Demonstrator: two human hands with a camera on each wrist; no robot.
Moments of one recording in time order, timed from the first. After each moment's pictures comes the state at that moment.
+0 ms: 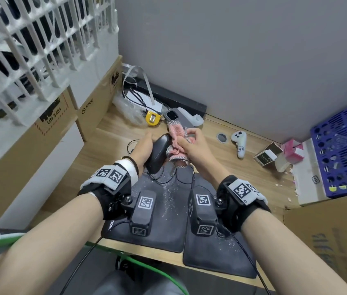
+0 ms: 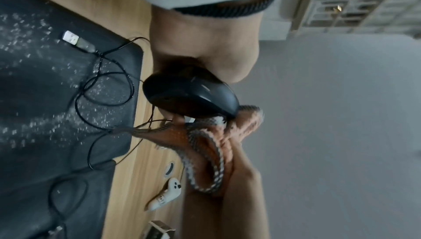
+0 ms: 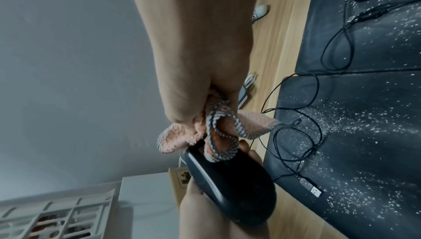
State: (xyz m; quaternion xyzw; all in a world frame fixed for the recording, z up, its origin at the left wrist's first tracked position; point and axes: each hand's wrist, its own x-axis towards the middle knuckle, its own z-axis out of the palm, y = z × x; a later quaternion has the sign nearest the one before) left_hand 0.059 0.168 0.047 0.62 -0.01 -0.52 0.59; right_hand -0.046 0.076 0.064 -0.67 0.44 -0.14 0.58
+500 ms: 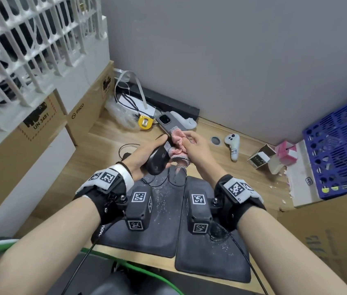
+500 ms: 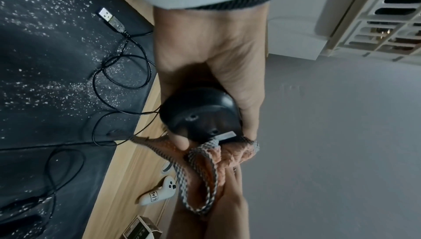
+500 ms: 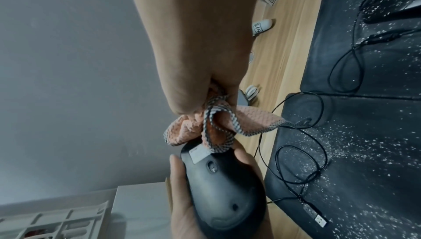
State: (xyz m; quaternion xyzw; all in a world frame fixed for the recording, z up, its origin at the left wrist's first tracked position) left_hand 0.041 0.160 0.053 0.49 -0.08 -0.60 0.63; right_hand -0.062 0.048 0.066 -0.72 0.43 -0.18 0.52
